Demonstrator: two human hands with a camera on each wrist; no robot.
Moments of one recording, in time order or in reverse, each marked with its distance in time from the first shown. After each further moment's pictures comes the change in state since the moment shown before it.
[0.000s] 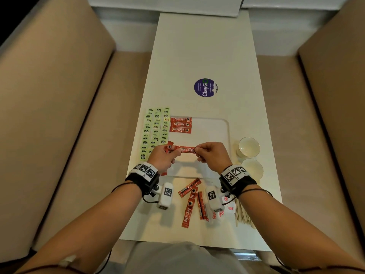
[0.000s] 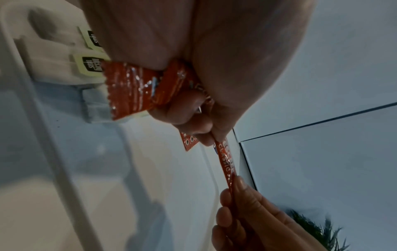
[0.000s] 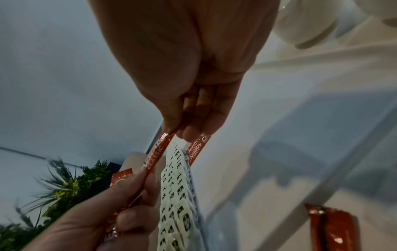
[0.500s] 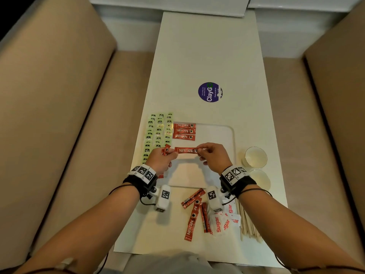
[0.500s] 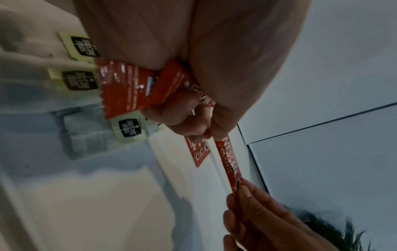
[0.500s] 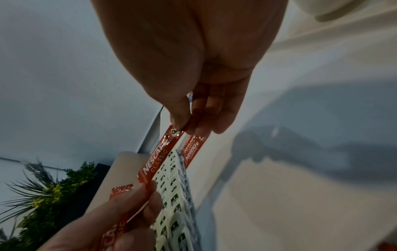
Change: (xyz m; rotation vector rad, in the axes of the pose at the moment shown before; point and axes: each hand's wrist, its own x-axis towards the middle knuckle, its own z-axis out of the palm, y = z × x) left_hand 0.033 0.006 -0.022 0.074 -0.004 -0.039; right_hand 0.045 -0.001 0.006 -0.051 0.001 0.040
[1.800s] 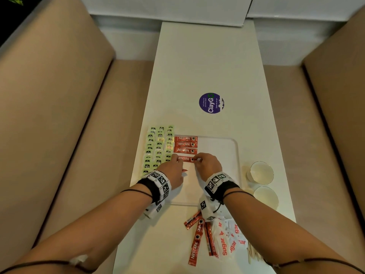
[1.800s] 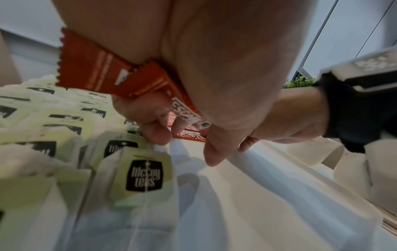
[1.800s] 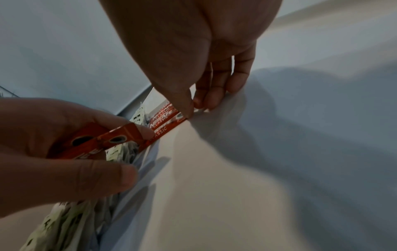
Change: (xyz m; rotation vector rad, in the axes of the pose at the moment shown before) left_hand 0.043 0.009 0.020 1.293 -0.159 0.346; right_hand 0.050 0.003 0.037 -0.575 0.095 -0.027
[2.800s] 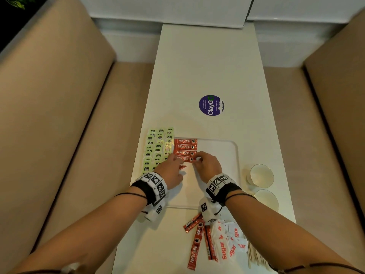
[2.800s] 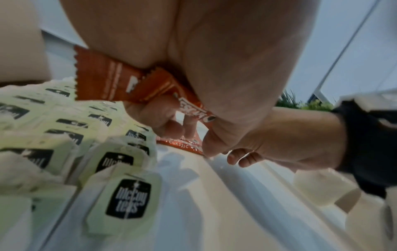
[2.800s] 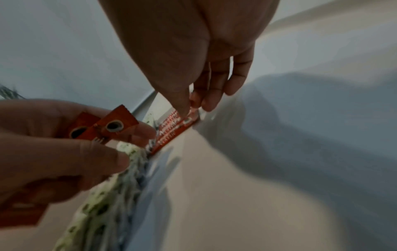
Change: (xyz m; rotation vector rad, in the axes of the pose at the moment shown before) left_hand -0.001 -0.007 -0.012 -0.290 0.034 -0.006; right_hand 0.003 -0.002 -0.005 0.101 0.030 -0.026
